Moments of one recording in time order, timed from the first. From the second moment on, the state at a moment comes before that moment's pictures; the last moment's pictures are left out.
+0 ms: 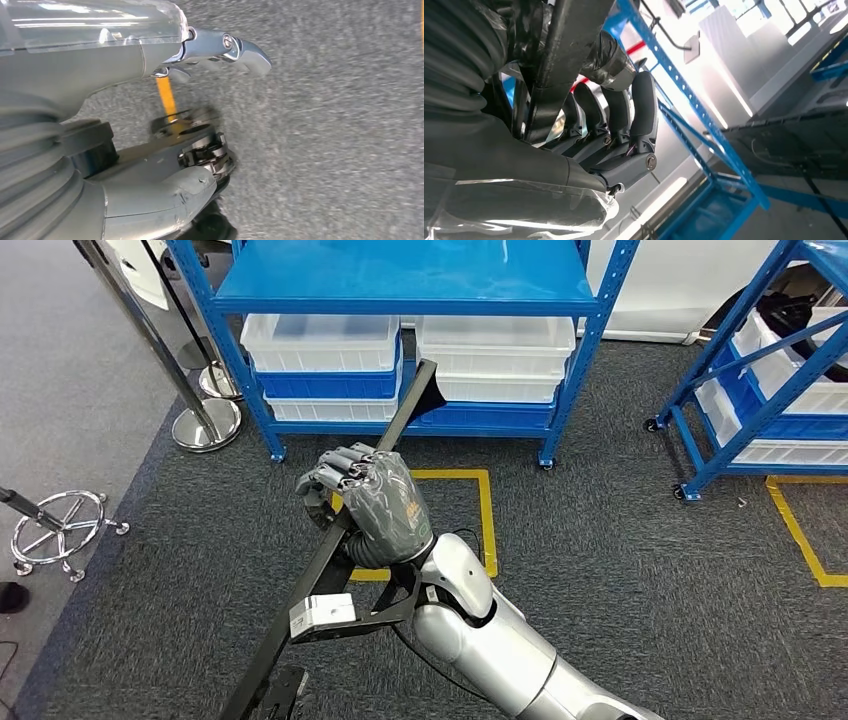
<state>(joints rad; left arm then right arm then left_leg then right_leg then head) -0.23 -0.24 0.73 -0.21 -0.90 0.06 -0.31 -0.57 0.20 0.76 -1.38 0.74 -0.56 -0.25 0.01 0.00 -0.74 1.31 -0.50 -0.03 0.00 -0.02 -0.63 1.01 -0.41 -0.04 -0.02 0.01</state>
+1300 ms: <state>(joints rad) -0.23 -0.24 0.74 -0.21 -0.88 0.07 -0.34 -0.60 0.25 0.77 -1.30 0.64 -0.50 -0.26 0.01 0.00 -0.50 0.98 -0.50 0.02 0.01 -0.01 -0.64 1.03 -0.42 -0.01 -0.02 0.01</state>
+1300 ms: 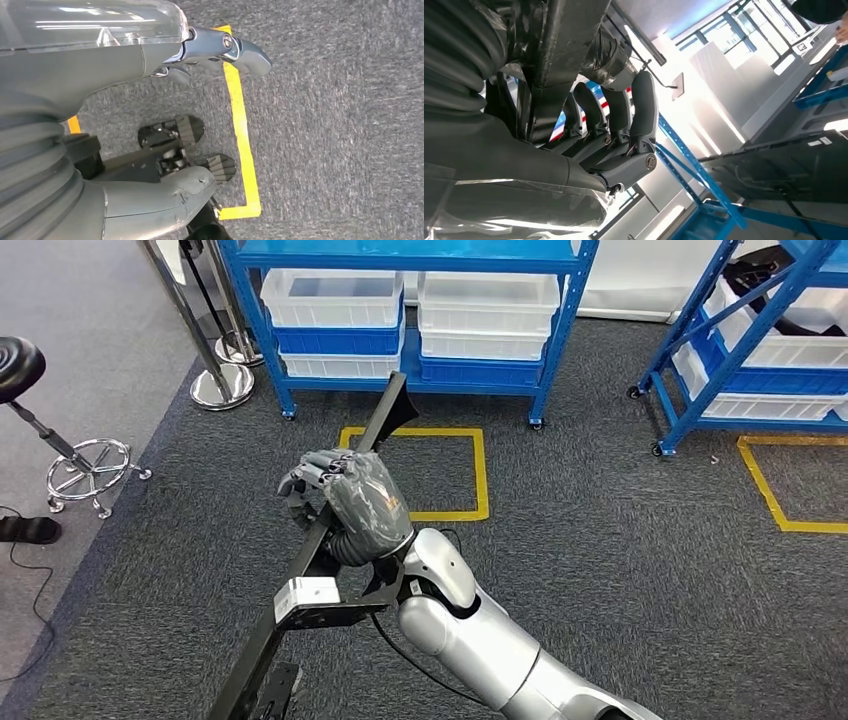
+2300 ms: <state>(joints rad) -0.22 -0.24 0.74 -0.21 -0.90 0.09 -0.32 -0.58 0.20 0.79 -1.36 0.60 -0.46 -0.31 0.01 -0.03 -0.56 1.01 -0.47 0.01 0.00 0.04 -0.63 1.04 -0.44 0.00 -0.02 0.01</state>
